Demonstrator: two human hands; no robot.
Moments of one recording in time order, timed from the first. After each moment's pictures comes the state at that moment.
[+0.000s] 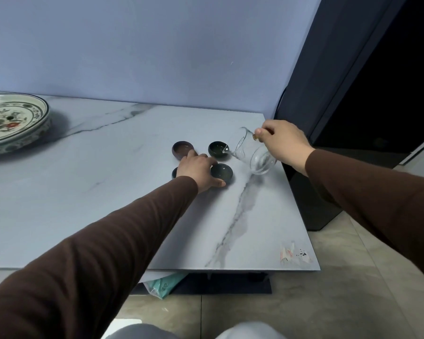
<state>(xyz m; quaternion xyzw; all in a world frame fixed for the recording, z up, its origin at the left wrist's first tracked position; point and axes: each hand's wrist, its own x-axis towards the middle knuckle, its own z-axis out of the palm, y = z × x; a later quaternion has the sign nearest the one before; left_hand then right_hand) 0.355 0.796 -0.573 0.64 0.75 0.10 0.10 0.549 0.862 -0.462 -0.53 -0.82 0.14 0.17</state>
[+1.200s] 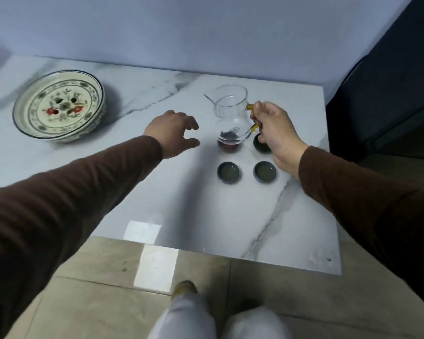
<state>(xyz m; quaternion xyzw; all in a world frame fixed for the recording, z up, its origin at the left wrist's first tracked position) 0.200 0.755 -0.448 0.60 0.78 0.05 0.15 0.410 0.860 -0.431 -0.48 -0.62 0.56 0.26</state>
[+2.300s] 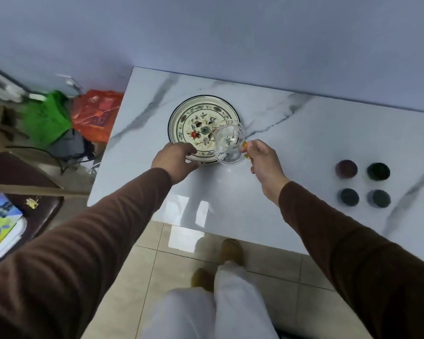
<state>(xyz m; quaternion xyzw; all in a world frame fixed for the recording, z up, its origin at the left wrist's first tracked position) -0.155 0.553 -0.348 0.45 0.84 0.10 0.29 0.042 0.672 -0.352 -0.54 -0.55 0.62 0.15</state>
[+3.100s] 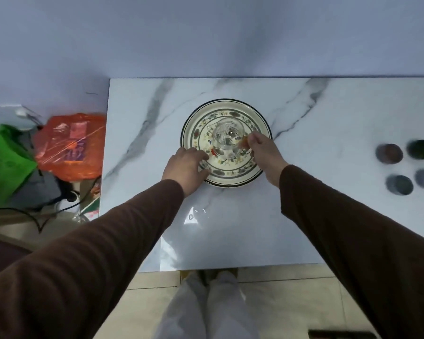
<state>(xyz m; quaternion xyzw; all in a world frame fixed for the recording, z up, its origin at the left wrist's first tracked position) -0.285 0.591 -0.458 0.59 0.75 0.08 0.28 -0.100 0.706 -0.478 -0.61 -0.54 0.57 0.15</state>
